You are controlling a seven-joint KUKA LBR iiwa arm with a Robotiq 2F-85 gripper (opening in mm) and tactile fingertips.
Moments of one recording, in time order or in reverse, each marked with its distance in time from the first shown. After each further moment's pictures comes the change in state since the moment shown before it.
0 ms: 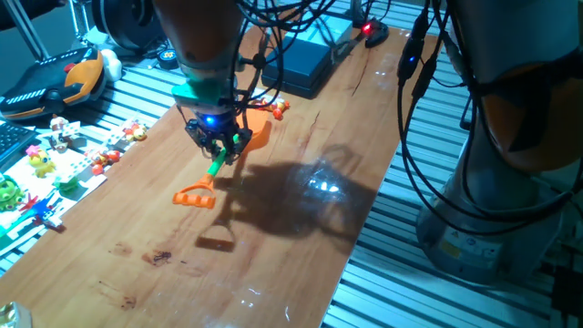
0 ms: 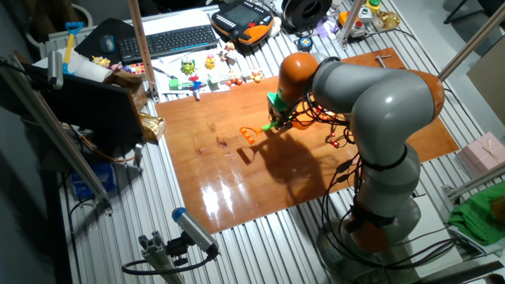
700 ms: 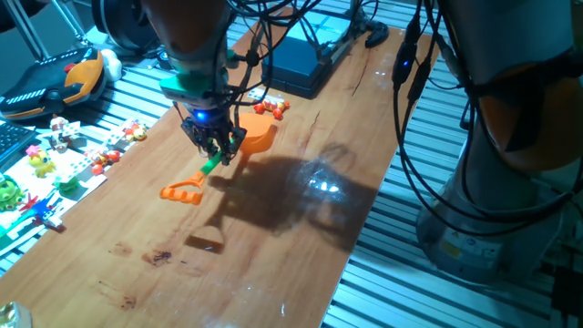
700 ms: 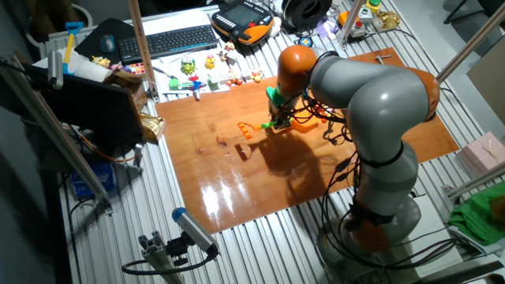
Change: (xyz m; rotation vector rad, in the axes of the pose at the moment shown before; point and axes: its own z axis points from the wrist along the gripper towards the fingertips) arm 0.000 0.000 0.000 0.052 0.020 0.121
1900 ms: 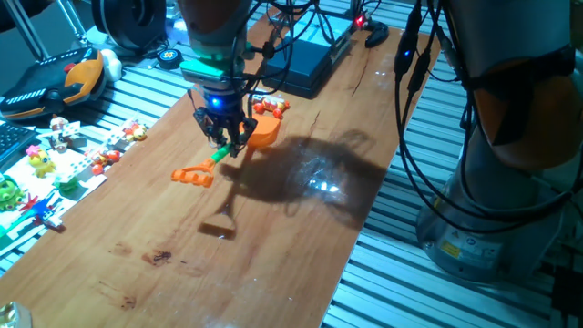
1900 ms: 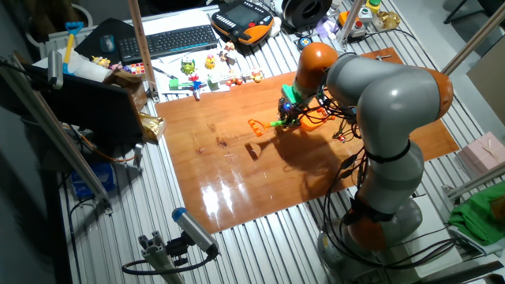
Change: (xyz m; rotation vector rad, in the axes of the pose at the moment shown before) arm -0.039 -0.010 0.002 -0.027 0.102 -0.023
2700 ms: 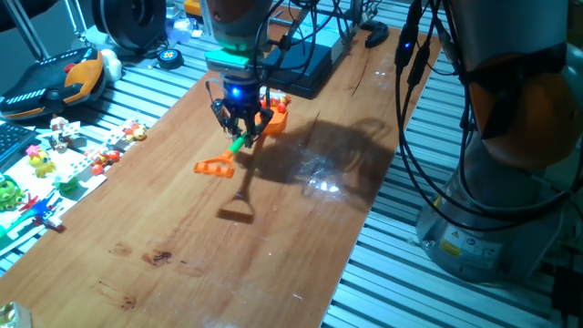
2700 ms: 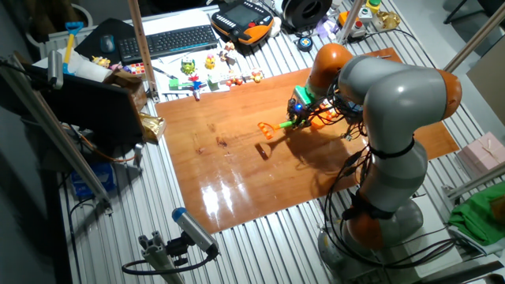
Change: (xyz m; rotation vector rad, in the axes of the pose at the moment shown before) arm -0.040 -0.011 -0.001 -0.006 0.041 -0.037
